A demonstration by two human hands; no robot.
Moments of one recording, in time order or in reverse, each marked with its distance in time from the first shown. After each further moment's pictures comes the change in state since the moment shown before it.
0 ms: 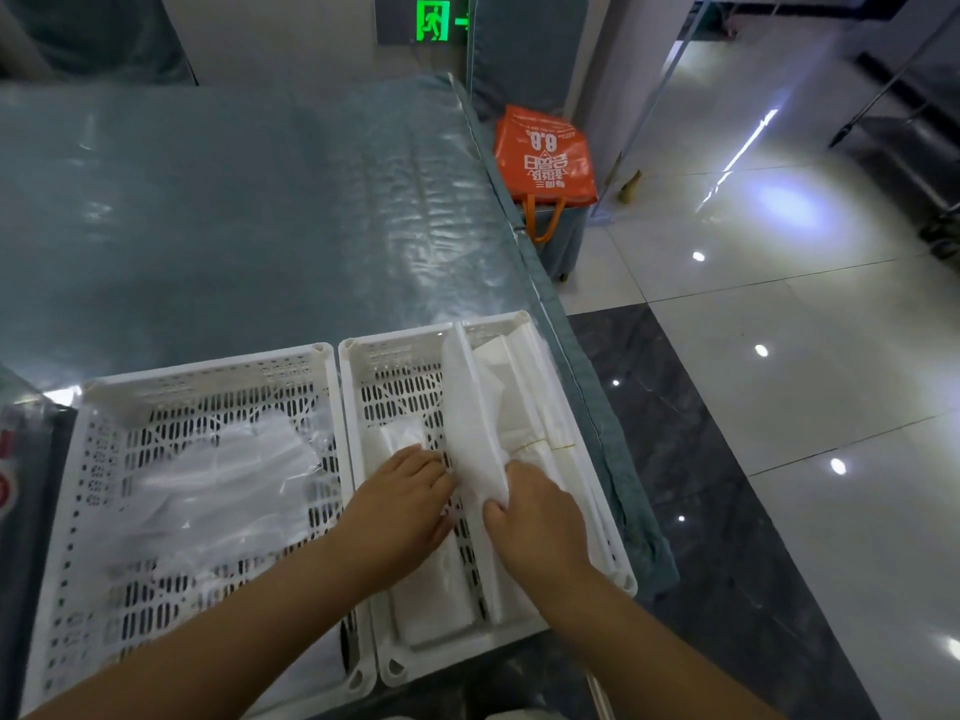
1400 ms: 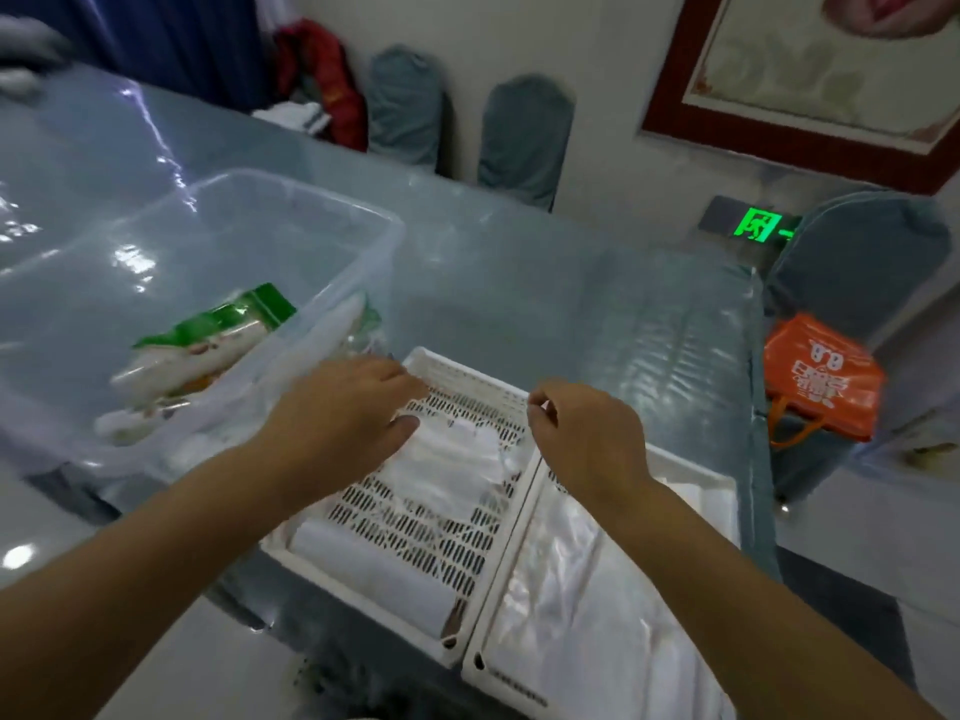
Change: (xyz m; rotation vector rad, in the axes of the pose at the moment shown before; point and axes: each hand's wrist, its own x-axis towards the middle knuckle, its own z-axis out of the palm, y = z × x) left_hand -0.161 -0.004 -0.187 0.171 0.330 -0.810; right_hand 0.042 -0.167 -0.067 -0.092 0.125 -0.916
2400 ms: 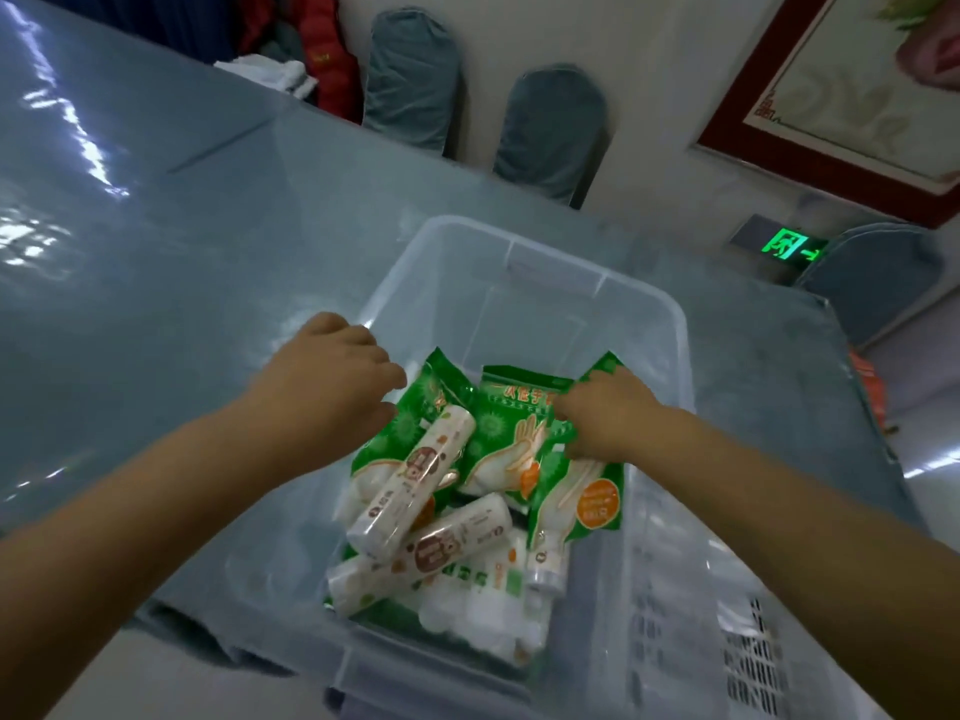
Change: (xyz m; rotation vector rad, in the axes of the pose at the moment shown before) left_hand 0.009 -0.480 -0.010 0.142 -0.079 0.229; right_hand 0.247 -0.289 0.193 -0.756 -0.760 -0.109
